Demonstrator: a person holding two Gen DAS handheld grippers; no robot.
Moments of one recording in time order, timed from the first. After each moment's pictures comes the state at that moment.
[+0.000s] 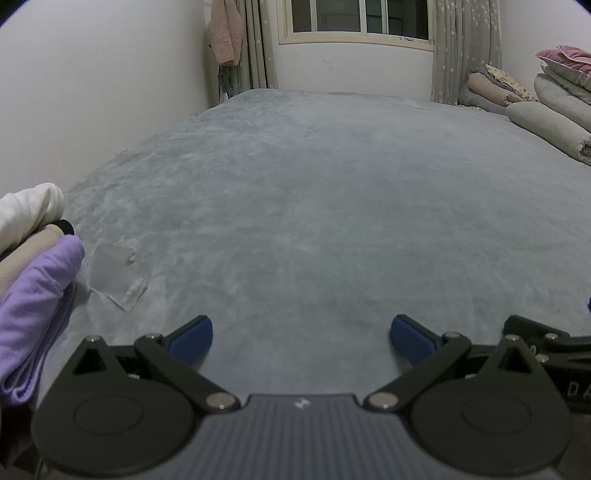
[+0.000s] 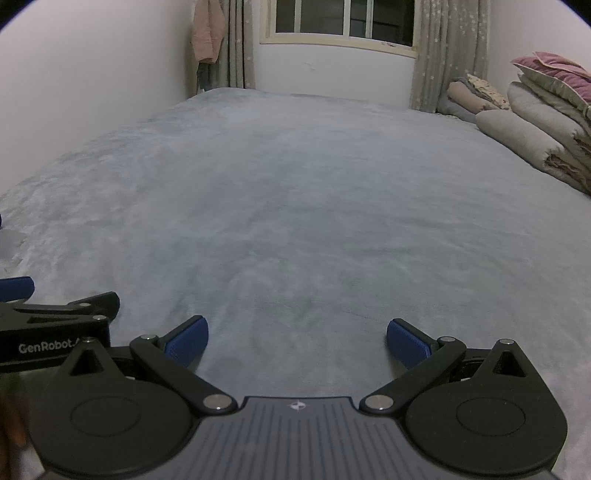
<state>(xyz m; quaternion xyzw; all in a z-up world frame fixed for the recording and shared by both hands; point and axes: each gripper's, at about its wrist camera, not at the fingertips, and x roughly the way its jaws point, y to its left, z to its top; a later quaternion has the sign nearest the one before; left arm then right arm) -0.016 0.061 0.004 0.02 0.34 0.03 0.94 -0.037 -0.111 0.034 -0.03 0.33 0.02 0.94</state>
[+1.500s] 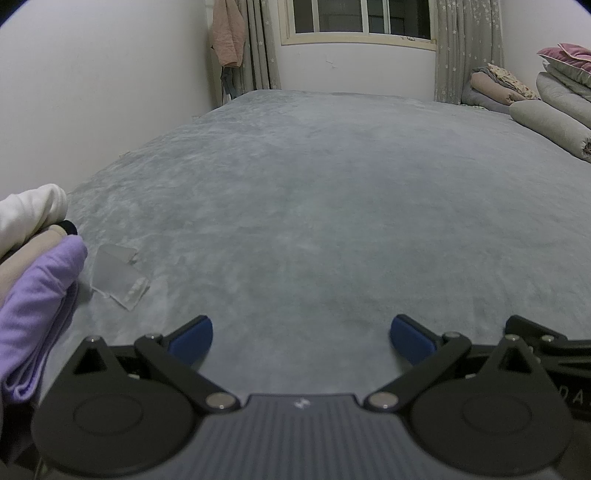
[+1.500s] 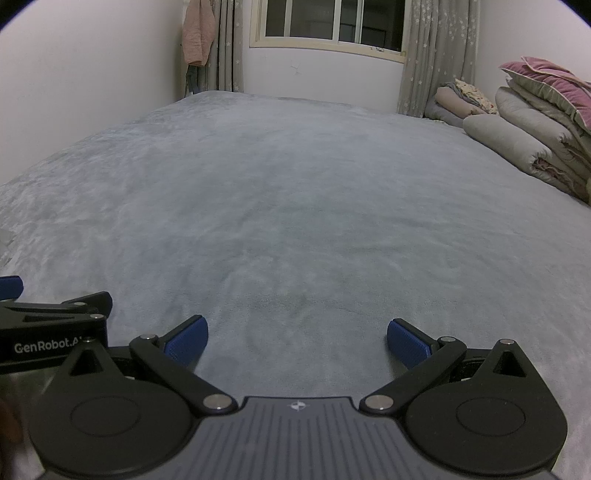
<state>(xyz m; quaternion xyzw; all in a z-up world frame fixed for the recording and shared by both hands) -0.017 0.059 0.002 0.03 0.34 0.04 0.94 -0.041 -0.109 0.030 -0.04 0.33 -0.01 0.94</state>
